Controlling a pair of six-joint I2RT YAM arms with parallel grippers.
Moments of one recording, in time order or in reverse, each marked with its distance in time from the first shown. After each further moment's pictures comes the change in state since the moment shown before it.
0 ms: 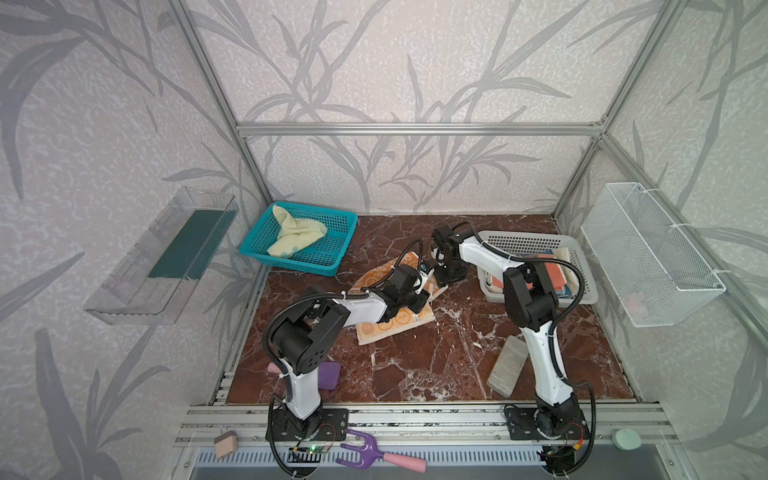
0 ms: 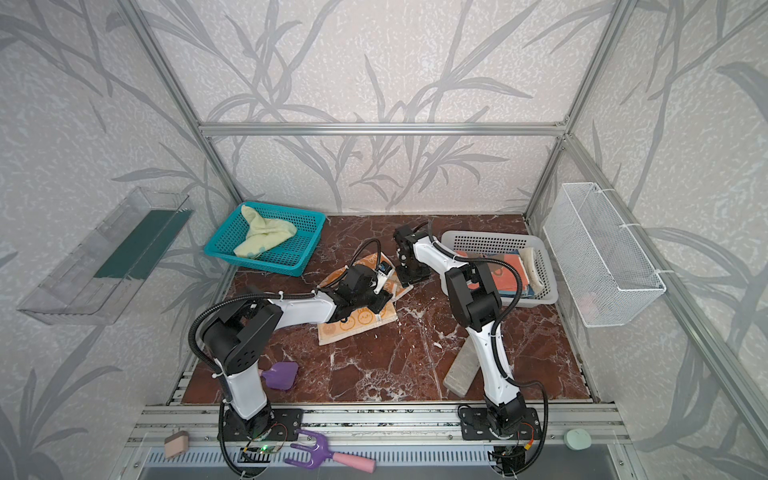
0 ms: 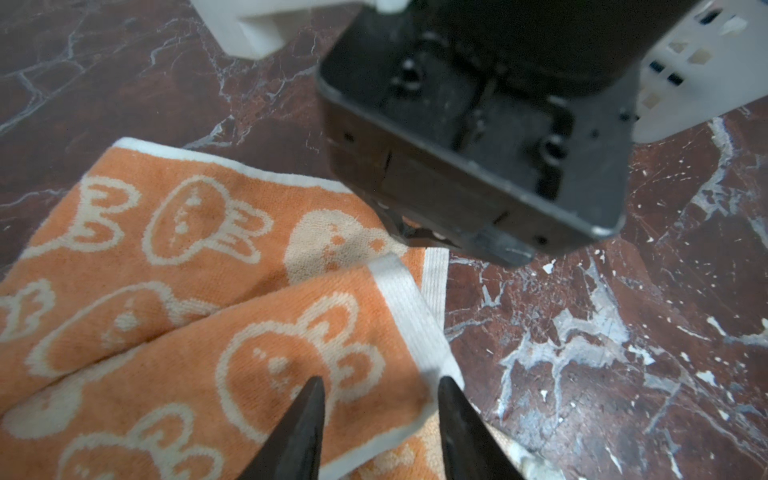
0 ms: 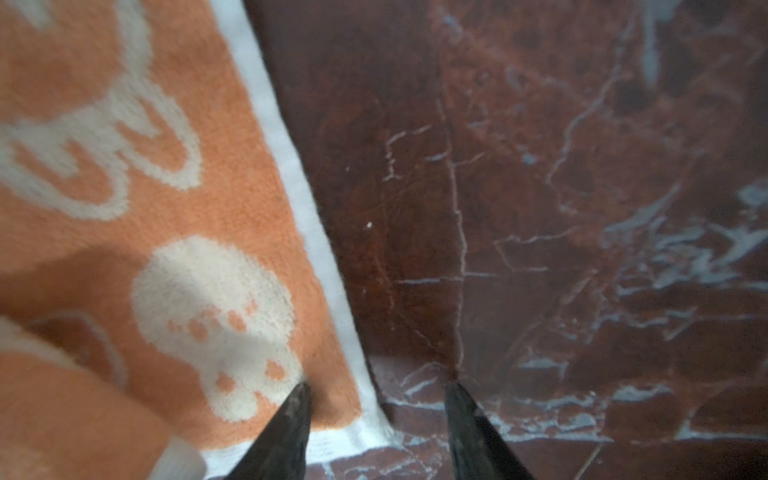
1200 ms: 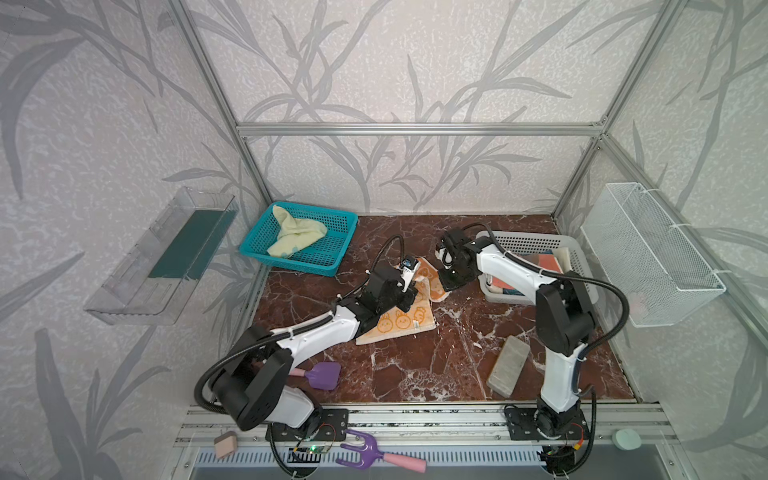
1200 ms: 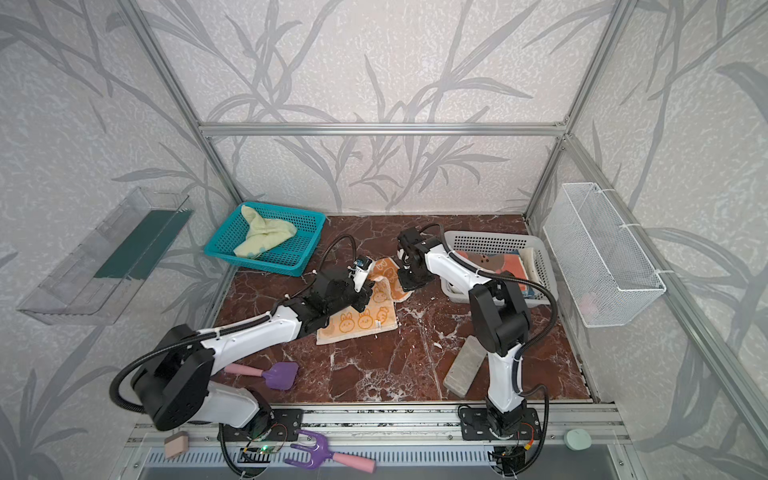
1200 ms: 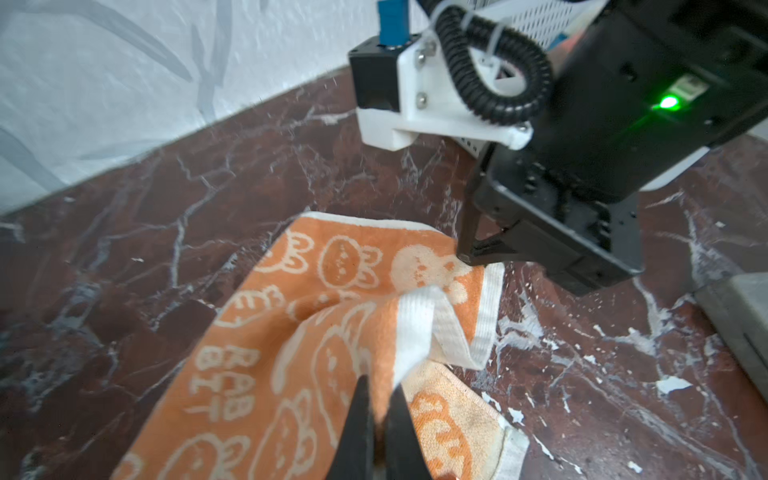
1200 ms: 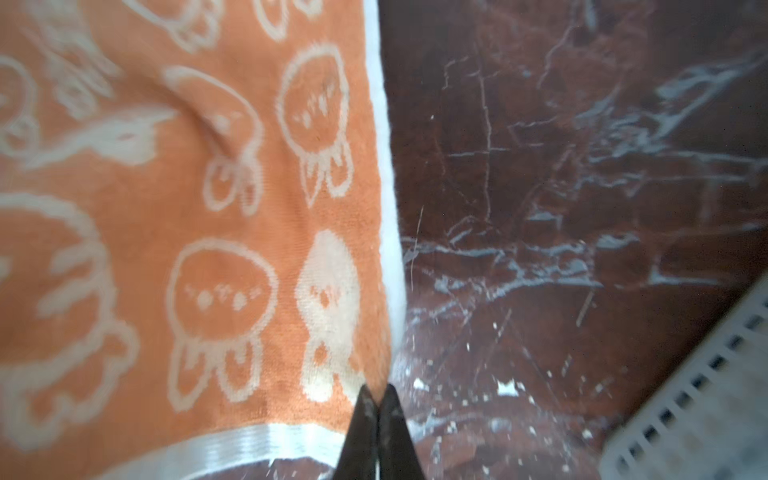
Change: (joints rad) left arm 0.000 -0.471 -0.171 -0.077 -0.090 -0.005; right arm 0.025 -0.424 -0.337 0.114 -0.053 0.037
